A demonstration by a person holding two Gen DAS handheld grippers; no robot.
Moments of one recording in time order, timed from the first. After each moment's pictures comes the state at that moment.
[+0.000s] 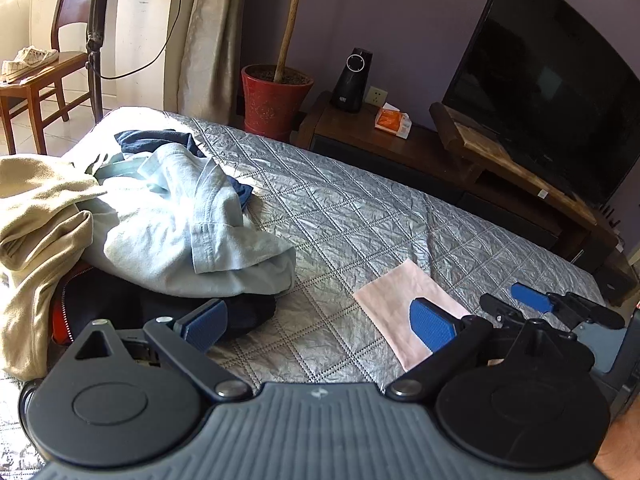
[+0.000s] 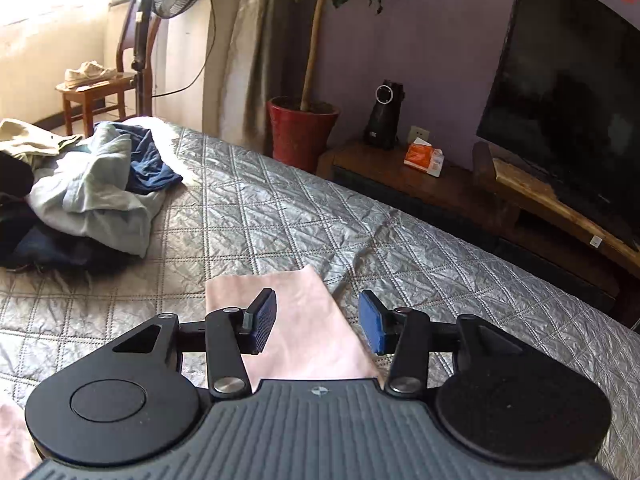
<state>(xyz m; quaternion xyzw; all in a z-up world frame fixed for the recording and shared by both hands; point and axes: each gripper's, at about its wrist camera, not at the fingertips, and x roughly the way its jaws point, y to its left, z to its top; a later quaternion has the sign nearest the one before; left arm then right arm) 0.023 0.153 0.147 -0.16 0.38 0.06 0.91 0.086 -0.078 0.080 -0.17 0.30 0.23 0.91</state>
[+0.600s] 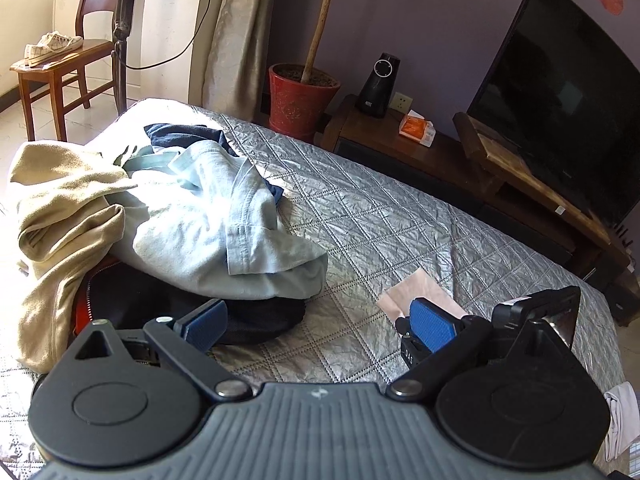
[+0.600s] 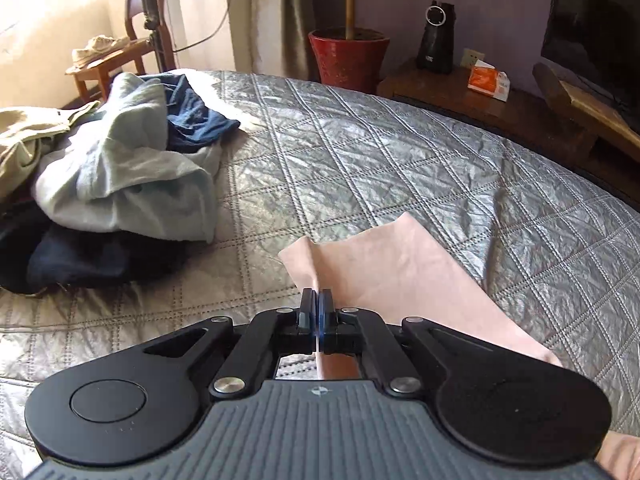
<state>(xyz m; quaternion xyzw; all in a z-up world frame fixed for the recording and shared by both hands) 0.020 0.175 0.148 -0.18 0.38 0.09 0.90 0.113 0.010 0.035 -0.10 0.40 0.27 0.87</state>
